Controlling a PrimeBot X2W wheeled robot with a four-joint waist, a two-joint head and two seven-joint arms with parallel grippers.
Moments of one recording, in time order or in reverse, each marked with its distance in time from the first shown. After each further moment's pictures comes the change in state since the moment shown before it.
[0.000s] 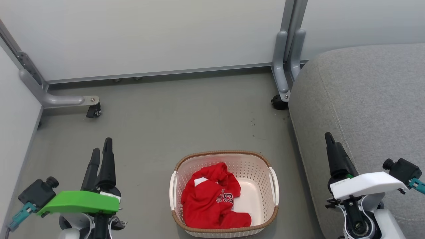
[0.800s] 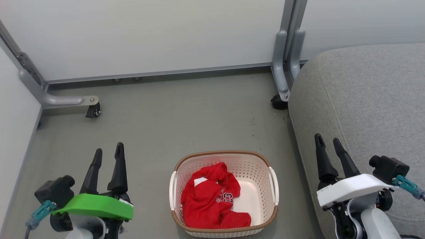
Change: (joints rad) left arm 0.007 0.007 -0.036 0.027 0.357 0.000 -0.073; right arm 0.000 0.001 0.038 0.003 -0.365 0.000 -0.074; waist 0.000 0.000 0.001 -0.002
